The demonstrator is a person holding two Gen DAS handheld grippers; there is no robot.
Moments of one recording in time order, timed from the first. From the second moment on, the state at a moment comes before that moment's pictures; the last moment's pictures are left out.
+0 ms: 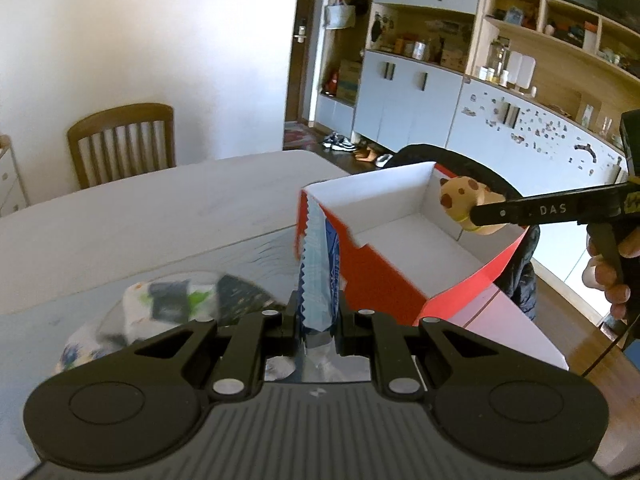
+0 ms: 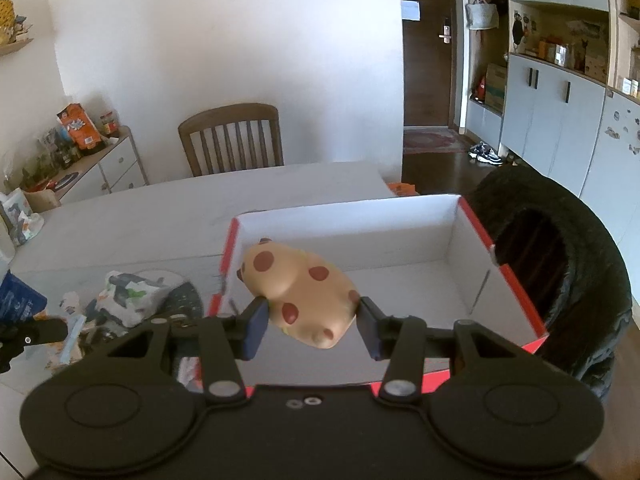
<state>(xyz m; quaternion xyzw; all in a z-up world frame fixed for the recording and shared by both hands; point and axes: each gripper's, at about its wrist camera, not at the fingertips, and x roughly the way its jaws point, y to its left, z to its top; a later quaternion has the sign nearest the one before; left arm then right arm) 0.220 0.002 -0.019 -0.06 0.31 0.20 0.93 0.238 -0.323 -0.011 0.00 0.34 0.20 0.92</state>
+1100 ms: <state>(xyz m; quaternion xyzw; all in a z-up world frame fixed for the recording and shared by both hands) 0.413 -0.015 -0.057 -0.02 0.44 0.13 0.89 0.305 -0.372 -0.056 -0.02 0.41 0.18 0.89</state>
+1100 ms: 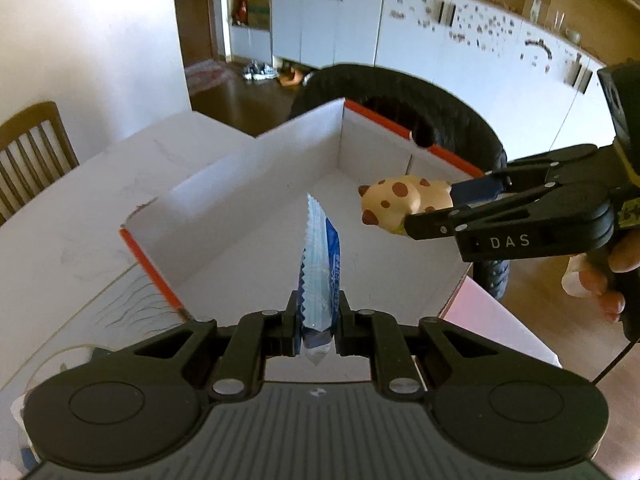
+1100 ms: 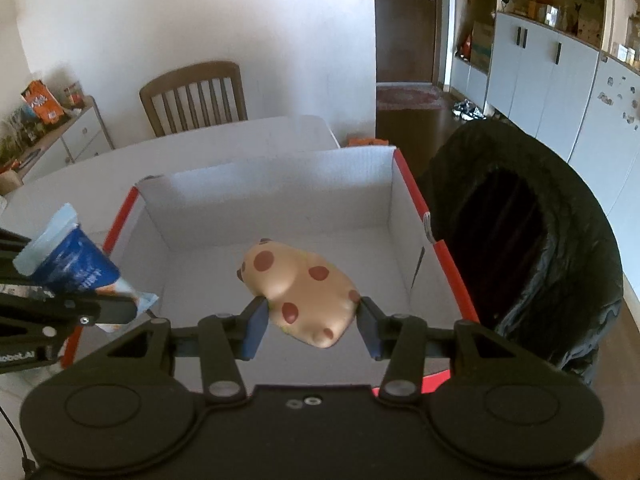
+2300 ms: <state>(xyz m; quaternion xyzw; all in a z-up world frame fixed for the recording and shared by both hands) 0.496 0.001 -0.129 0.00 0.59 0.12 0.80 0.371 -0.357 -0.105 -0.07 0.51 0.21 0.83</state>
